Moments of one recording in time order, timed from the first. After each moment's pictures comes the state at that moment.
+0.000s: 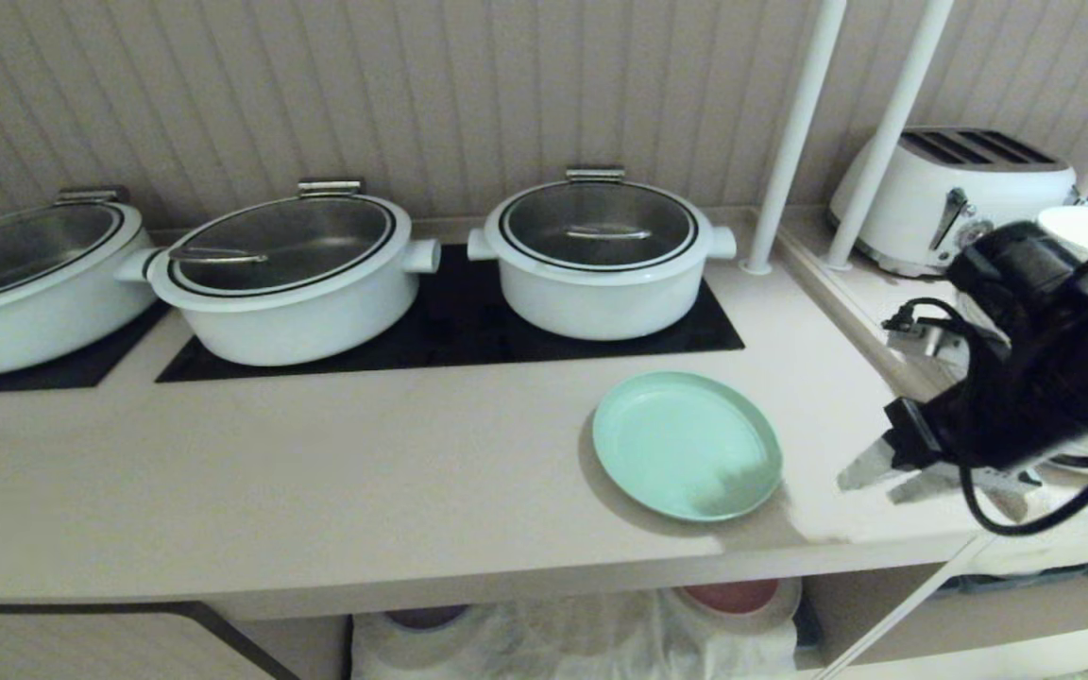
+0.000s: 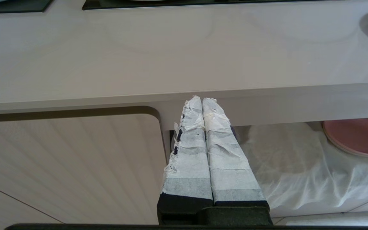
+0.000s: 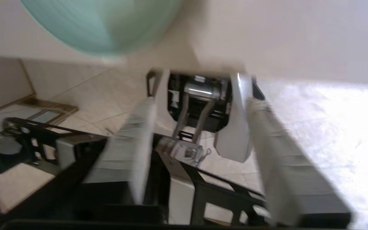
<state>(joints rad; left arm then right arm) 0.00 0.00 0.00 0.02 -0.01 -0.01 0.19 1.70 -1.34 0.81 0.29 0.20</state>
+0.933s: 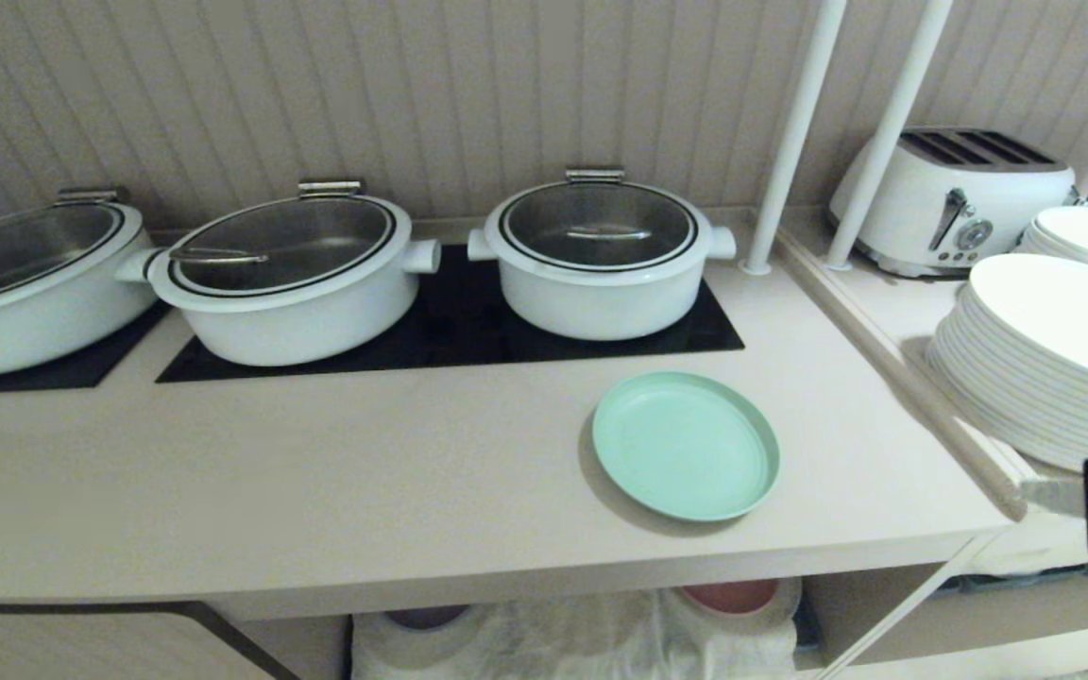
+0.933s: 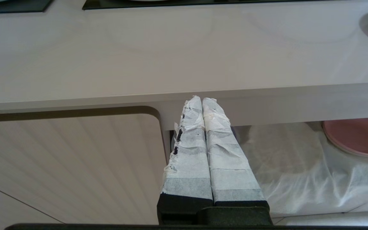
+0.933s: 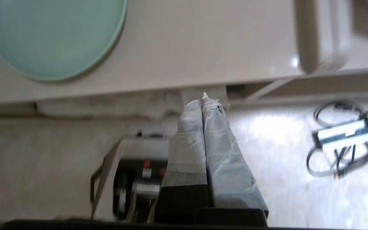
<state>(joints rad) 0.00 0.00 0.00 0.02 -0.01 -0.01 0.19 1.13 -0.78 0.29 -0.06 0.20</state>
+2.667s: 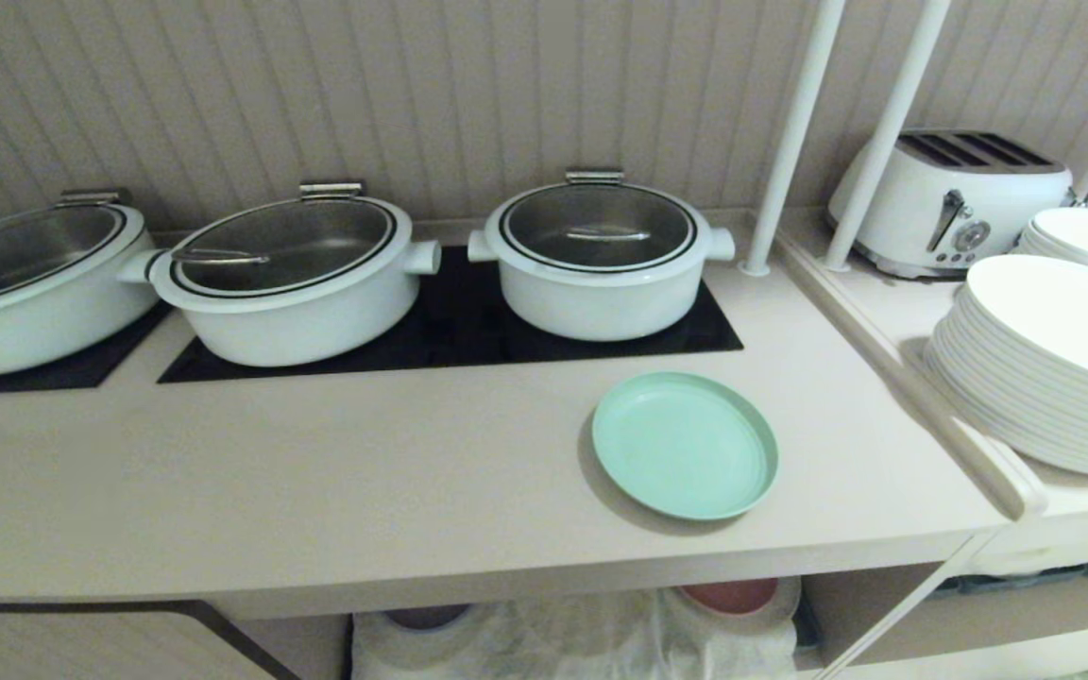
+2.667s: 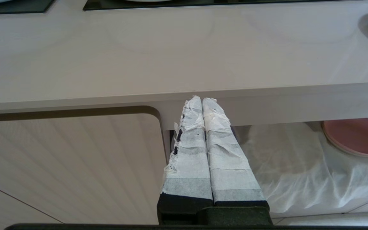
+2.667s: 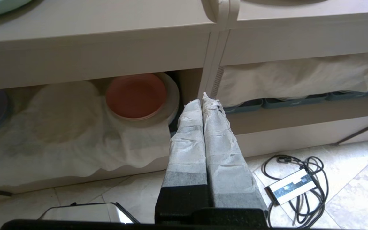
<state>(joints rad) 0.00 0.00 0.00 0.02 -0.01 -0.01 -0.08 0.29 0.00 -0.04 -0.05 -0.04</state>
